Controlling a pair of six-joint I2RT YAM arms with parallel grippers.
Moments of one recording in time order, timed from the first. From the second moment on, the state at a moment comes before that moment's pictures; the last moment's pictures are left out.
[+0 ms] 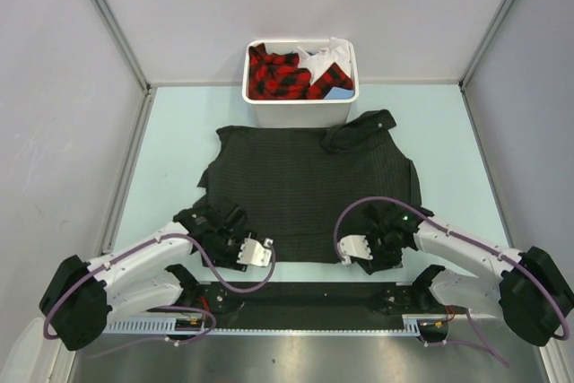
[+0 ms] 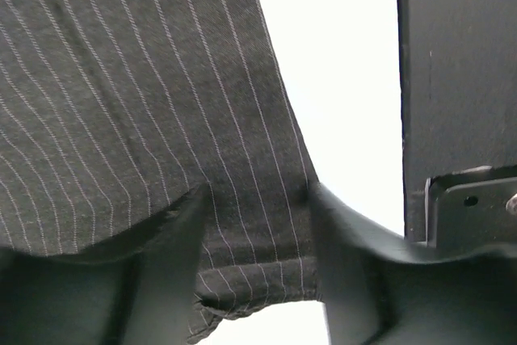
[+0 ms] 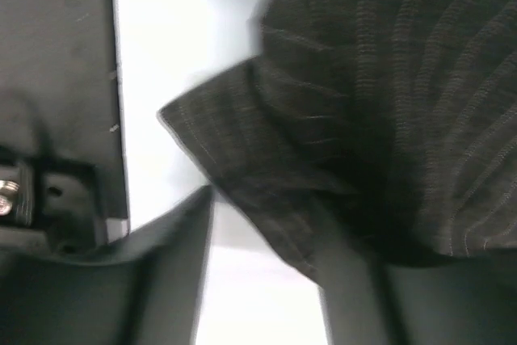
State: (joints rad) left arm -0.73 1.00 0.50 -0.81 0.27 1.05; right arm 0.70 1.07 0.51 -0.87 -0.25 -1.08
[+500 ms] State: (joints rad) left arm -0.48 1.00 0.75 -0.94 0.33 1.08; right arm 0.47 0.98 0.78 -0.87 -0.29 -0.98
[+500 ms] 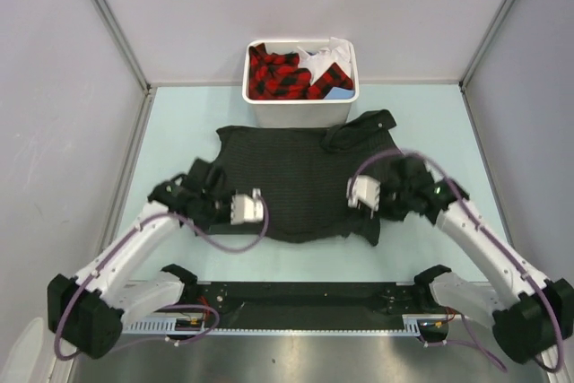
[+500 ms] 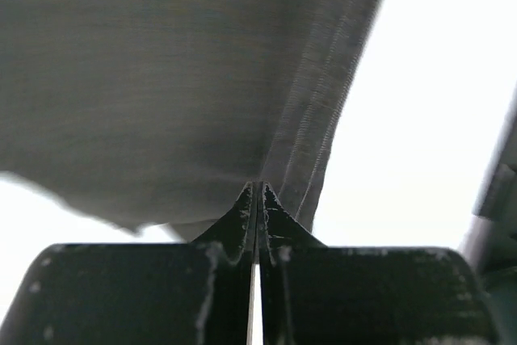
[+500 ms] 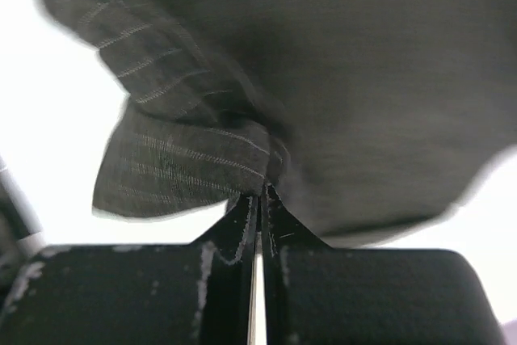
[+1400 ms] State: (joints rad) left arm -0.13 1.65 1.27 -0.74 0.43 0.72; right arm 0.05 1.63 1.28 -1.02 -0.66 -0.52
